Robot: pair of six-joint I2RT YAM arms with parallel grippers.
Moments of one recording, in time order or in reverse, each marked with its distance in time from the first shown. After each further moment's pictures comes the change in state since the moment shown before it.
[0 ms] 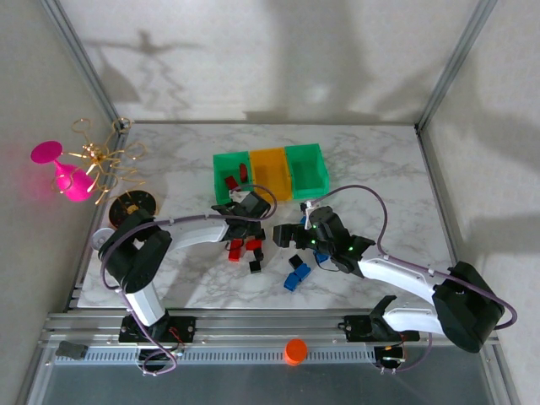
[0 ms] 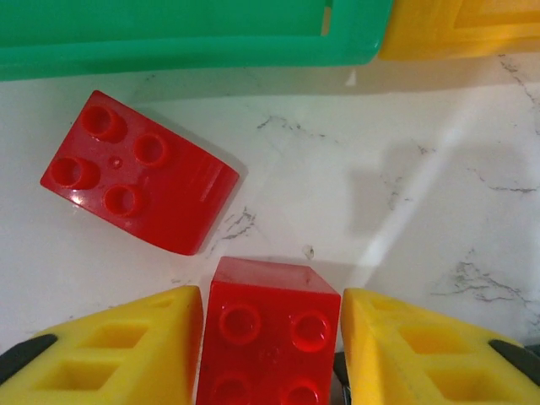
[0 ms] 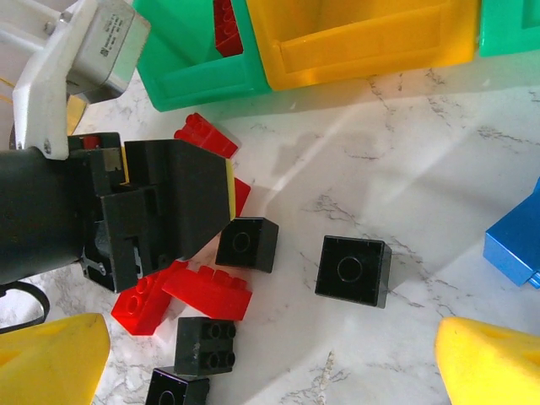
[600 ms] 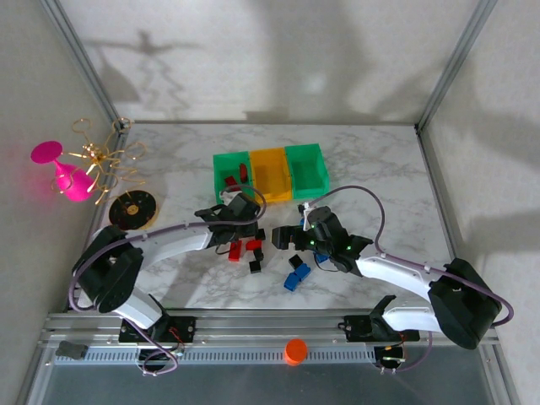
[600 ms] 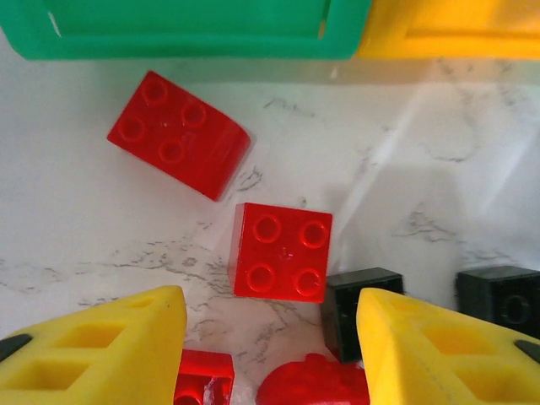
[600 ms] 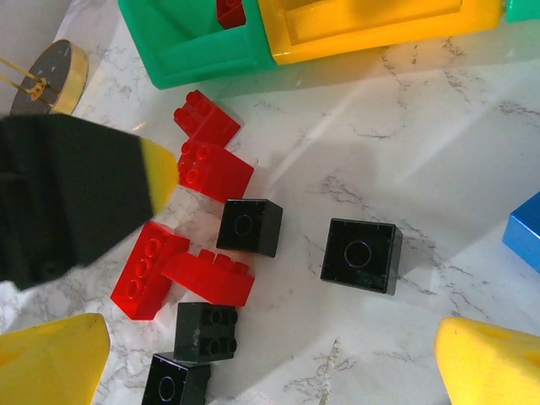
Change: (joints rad) left arm 0.000 -0.175 -0.088 -0.023 0.047 -0.030; right arm -0.001 0.027 0.000 0.000 -0.035 0.000
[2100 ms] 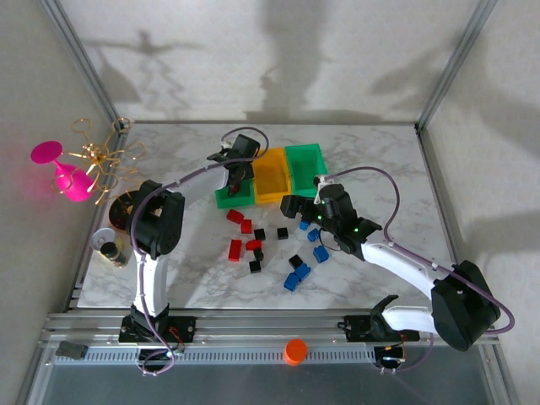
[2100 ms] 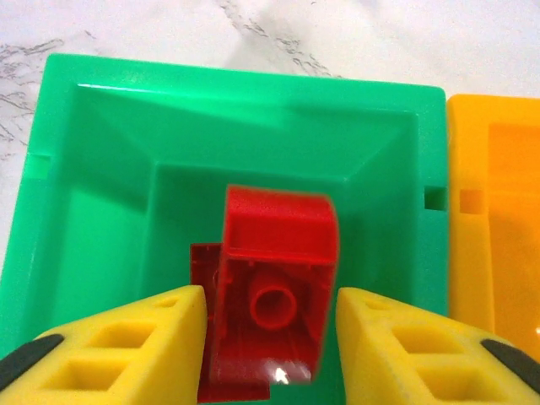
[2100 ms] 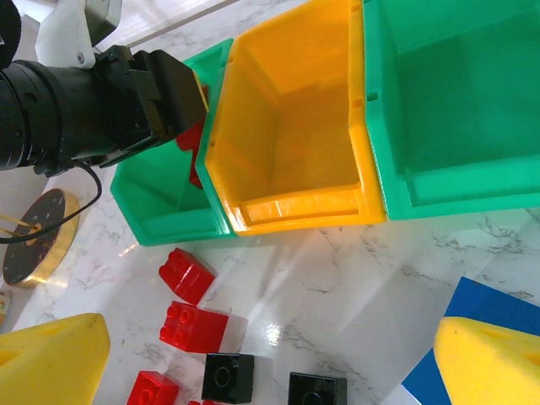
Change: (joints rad) left arm 0.270 0.499 0.666 -0.084 -0.120 0.209; right arm -0.146 0.006 0.146 -0.020 0.077 0.000
